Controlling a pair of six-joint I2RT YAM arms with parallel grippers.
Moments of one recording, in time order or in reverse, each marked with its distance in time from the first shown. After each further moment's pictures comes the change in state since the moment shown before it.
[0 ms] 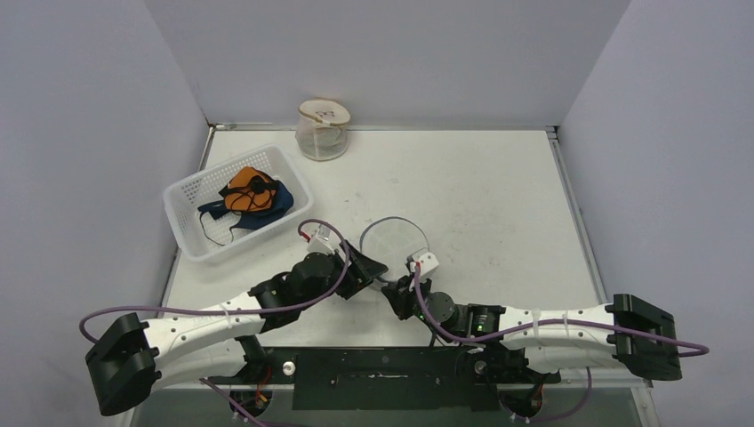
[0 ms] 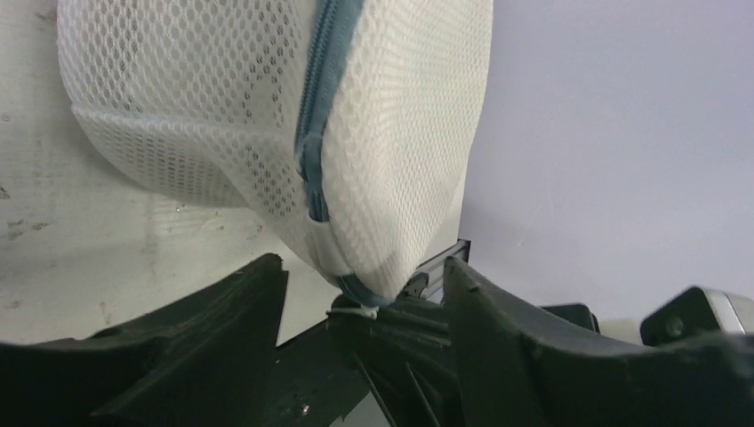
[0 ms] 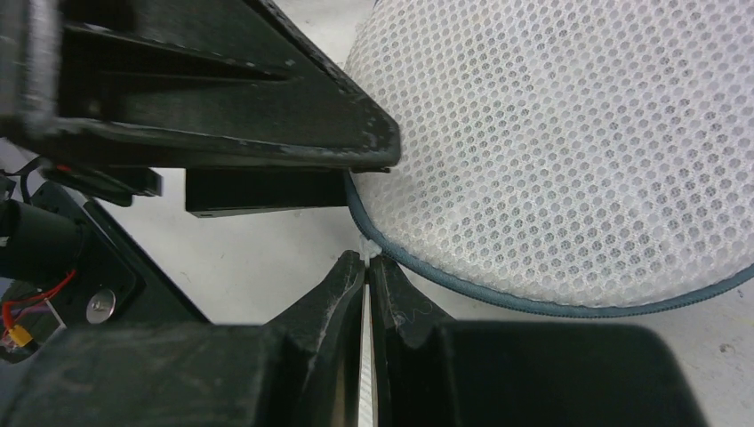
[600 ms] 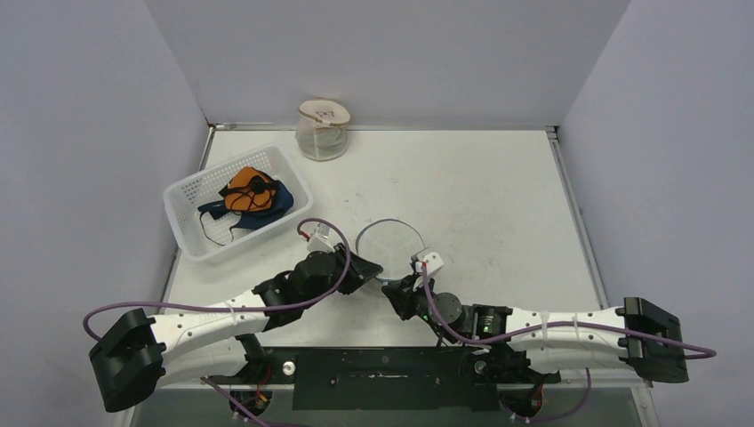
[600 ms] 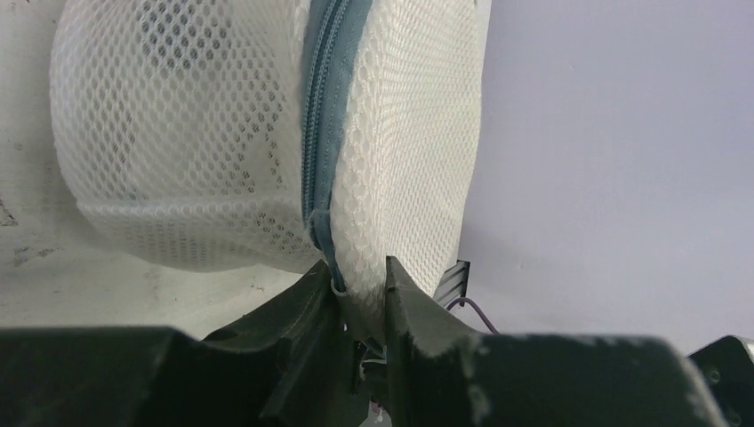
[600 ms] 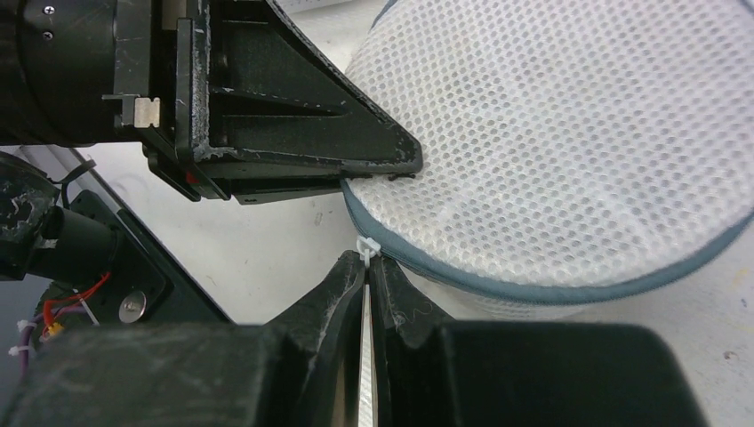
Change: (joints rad) left arm 0.009 0.071 -0.004 0.066 -0.048 -0.017; right arm 0.011 -0.053 -0.002 -0.001 -0.016 -0.006
